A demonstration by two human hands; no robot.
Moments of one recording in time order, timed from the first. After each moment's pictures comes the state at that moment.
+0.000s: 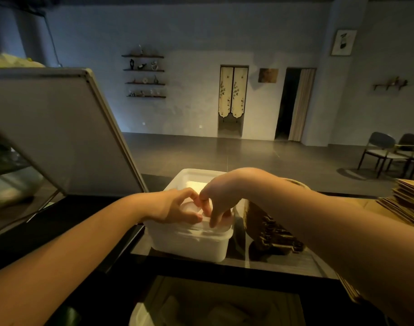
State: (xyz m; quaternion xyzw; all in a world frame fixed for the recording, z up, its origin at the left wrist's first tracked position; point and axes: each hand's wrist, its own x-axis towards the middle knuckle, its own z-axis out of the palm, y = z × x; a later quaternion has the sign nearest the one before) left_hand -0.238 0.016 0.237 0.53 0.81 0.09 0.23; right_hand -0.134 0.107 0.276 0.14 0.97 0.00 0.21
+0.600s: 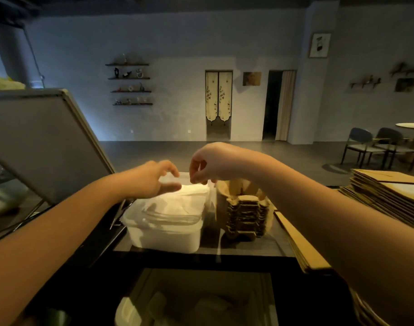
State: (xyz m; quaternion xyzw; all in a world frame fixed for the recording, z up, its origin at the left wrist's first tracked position) left_hand -0.206 0.010 0.282 0.54 0.83 0.12 0.08; right_hand -0.066 0.109 0.315 0.17 0.98 -0.12 -0.05
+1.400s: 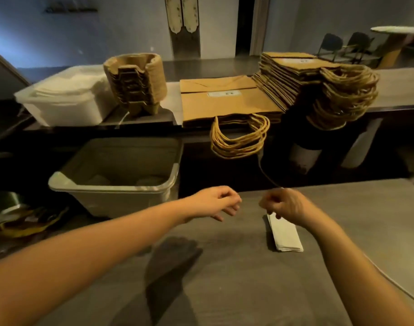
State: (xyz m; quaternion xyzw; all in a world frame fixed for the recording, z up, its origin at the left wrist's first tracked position) left_hand 0.122 0.041 0.061 0.53 0.64 0.26 0.49; right_hand 0.306 0.131 0.051 0.47 0.82 -0.33 -0.01
